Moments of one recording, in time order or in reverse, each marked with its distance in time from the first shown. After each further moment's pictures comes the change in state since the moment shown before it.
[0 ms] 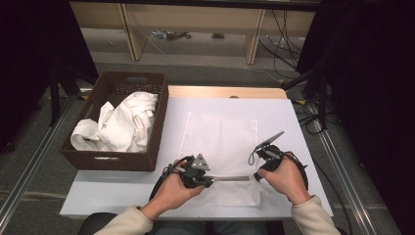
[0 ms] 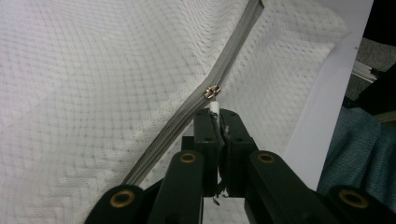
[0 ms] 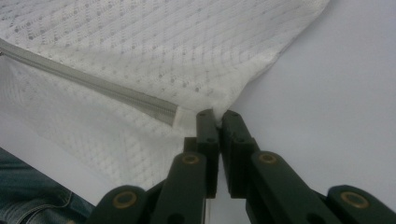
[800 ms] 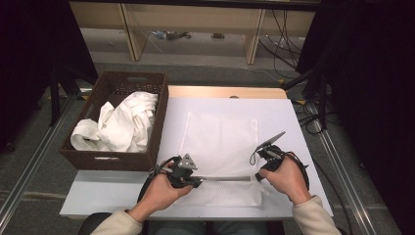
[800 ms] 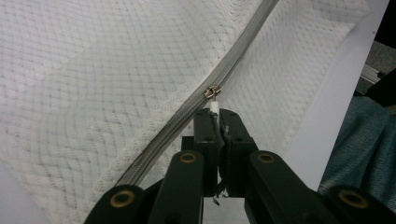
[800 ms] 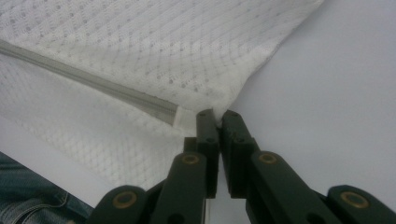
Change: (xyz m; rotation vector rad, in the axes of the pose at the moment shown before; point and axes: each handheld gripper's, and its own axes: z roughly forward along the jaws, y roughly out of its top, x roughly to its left) left arm 0.014 -0.022 -0.018 0.021 0.025 -0.040; right arm -0.004 -0.001 0.000 0.017 0.011 0.037
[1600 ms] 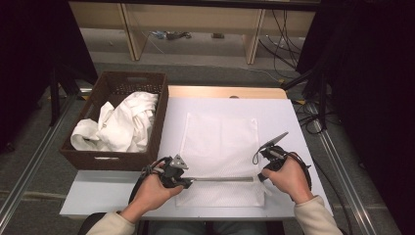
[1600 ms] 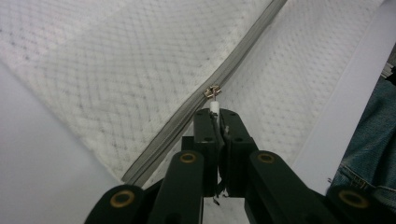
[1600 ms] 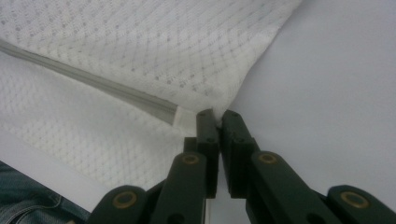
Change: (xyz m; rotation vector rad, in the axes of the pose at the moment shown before) left arm 0.013 -0.018 -0.008 0.047 0.028 -0.072; right arm -0.014 -0.002 0.006 -0.032 -0.008 -0.005
